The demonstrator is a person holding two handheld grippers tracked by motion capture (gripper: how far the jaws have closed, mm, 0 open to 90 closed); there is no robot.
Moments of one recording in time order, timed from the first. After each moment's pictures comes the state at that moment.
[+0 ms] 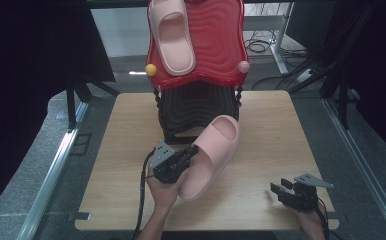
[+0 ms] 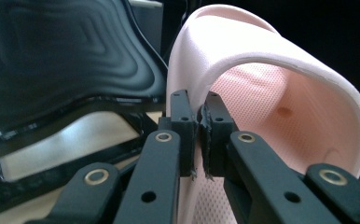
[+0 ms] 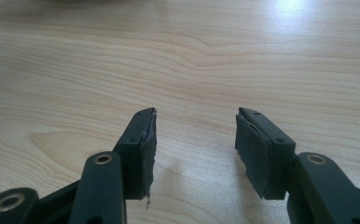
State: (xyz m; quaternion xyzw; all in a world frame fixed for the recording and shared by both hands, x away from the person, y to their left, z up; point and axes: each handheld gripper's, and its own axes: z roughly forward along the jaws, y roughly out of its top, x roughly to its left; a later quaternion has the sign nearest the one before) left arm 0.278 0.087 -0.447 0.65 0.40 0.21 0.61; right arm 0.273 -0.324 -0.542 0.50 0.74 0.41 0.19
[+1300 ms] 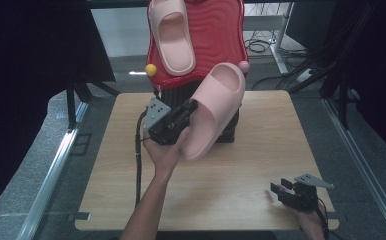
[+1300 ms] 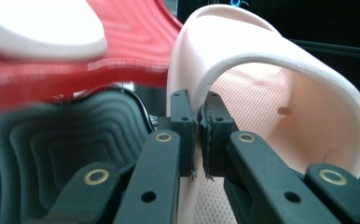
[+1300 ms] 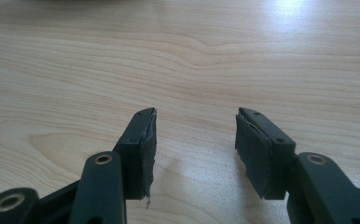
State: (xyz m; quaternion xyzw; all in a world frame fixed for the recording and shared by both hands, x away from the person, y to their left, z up) left arm 0.319 0.087 -0.339 0.60 0.37 0.28 0.65; right arm 0.274 -0.325 -0.543 0.50 0.74 0.41 0.19
